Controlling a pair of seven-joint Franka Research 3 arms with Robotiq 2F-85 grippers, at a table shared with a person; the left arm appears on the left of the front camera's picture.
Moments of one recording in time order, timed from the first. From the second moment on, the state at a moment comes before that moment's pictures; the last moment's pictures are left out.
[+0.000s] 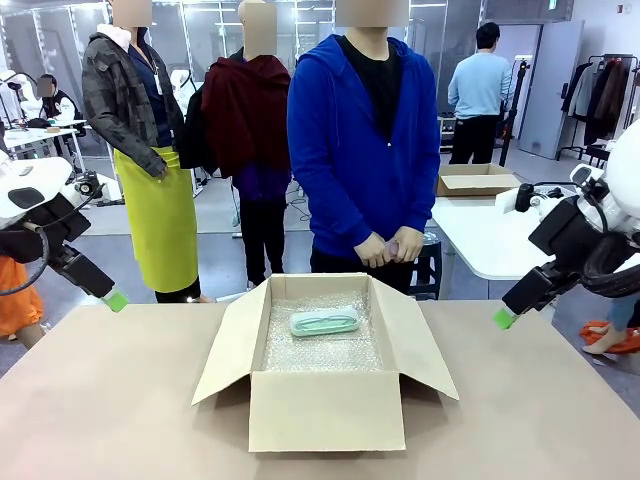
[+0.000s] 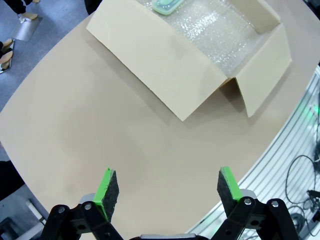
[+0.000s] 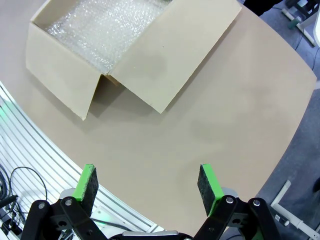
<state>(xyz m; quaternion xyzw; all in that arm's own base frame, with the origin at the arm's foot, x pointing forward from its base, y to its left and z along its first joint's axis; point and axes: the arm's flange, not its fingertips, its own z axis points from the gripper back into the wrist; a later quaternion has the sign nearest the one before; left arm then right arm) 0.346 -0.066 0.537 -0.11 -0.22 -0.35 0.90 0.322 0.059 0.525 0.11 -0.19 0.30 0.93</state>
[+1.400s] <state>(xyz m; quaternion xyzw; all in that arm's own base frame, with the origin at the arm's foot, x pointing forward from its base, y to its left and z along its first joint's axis) 0.346 -0.066 0.537 -0.11 -0.22 -0.35 0.90 0.322 0.059 0.525 0.11 -0.19 0.30 0.93</state>
